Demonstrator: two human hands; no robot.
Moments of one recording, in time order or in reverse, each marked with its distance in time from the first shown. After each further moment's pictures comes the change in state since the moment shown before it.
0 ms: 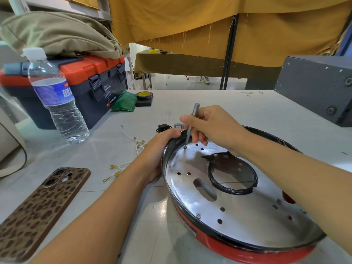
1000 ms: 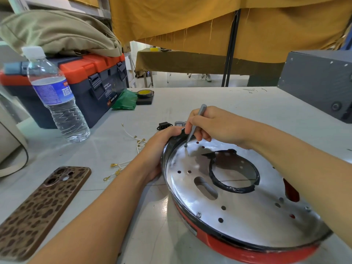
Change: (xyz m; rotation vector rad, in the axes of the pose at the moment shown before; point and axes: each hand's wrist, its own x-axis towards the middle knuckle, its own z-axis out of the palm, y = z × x) left_hand 0.005 0.005 0.002 -0.012 -0.087 0.030; right_hand -0.001 -0.010 -0.010 -0.167 -0.213 0.098
